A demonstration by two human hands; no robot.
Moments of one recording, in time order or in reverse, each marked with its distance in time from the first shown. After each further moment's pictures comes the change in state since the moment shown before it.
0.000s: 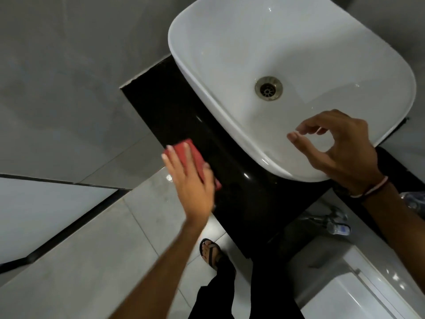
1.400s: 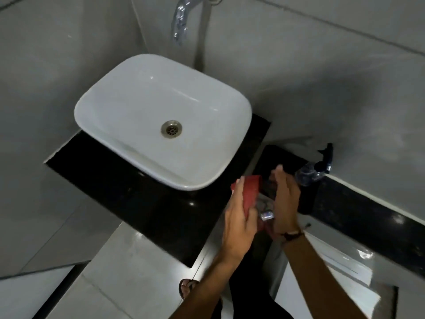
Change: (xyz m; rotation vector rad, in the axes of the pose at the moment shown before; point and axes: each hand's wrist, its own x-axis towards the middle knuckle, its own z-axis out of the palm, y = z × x) left_hand -0.148 0.171 0.043 -0.636 -0.798 0.250; right_hand -0.154 0.009 -0.030 0.911 0.781 0.996
